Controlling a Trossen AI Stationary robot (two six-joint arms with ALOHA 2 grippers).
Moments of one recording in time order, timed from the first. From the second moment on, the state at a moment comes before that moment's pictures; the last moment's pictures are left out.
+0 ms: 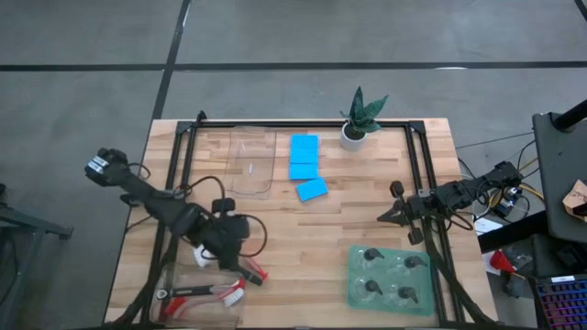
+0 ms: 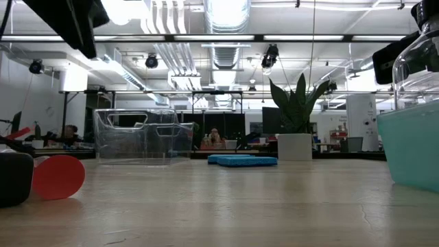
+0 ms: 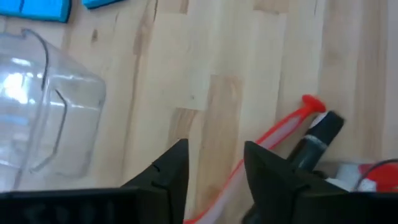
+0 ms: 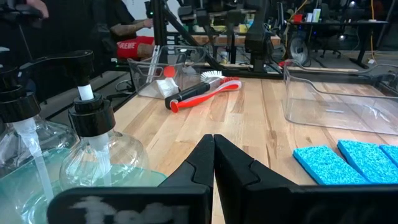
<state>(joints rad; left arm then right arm) -0.55 1.36 1.17 -1.00 -0.33 -0.62 0.41 0.03 0.07 -0.15 0.16 0.08</state>
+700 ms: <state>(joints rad) -0.43 1.57 1.16 -1.03 -0.04 -0.33 0.41 0.03 0.07 -0.15 0.16 0.08</state>
